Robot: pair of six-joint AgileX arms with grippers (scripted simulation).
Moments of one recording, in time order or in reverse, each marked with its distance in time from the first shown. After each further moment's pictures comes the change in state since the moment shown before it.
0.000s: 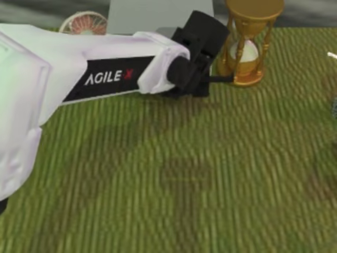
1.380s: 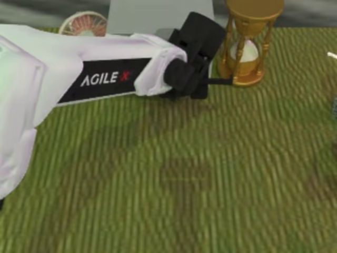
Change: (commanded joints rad) left arm 0.003 -0.020 -0.029 0.021 0.014 0.023; right arm 0.000 0.000 0.000 0.000 0.000 0.000
